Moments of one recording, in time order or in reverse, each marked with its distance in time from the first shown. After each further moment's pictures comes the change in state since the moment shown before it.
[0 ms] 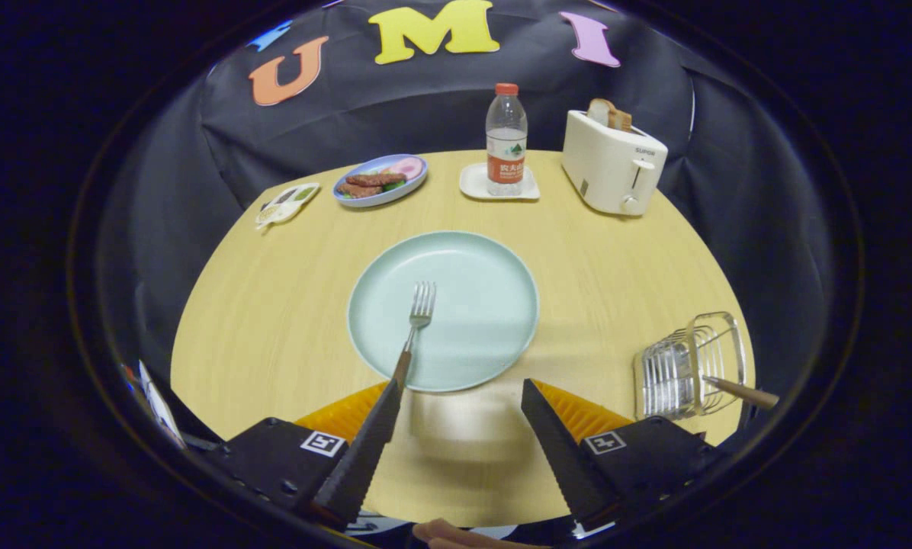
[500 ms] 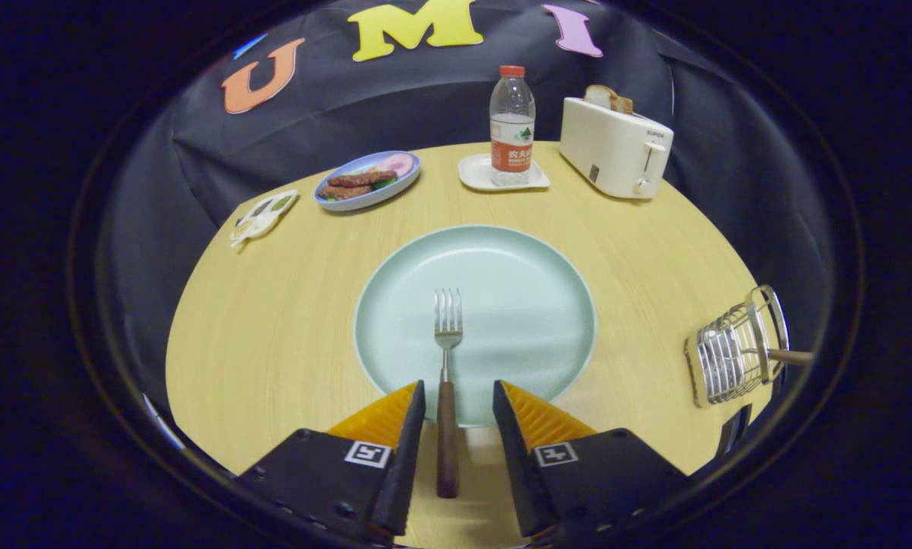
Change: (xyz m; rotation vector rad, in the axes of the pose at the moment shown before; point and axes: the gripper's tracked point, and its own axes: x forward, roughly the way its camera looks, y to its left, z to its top) arm 0.049 0.036 0.001 0.079 -0.002 -0.070
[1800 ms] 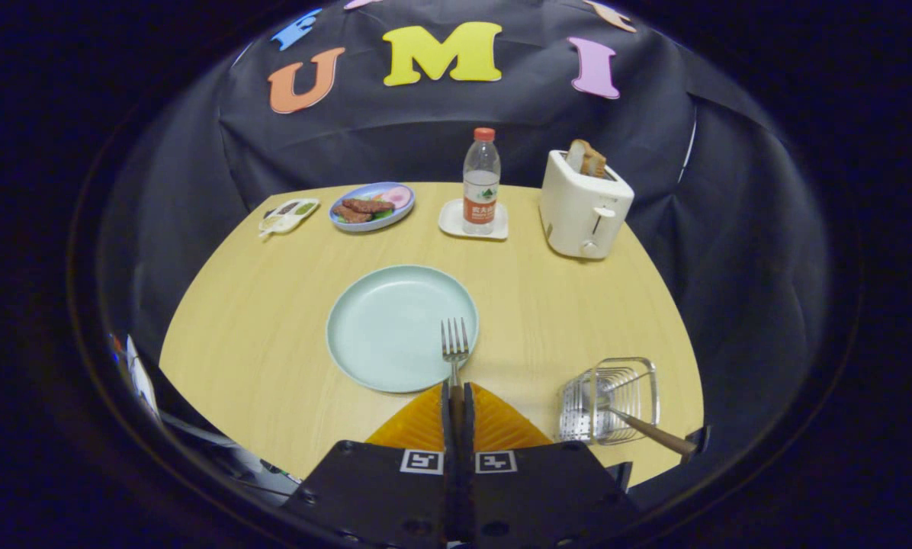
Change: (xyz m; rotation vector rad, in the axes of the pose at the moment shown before) arm -0.108 -0.120 0.038 -0.195 -0.094 0.045
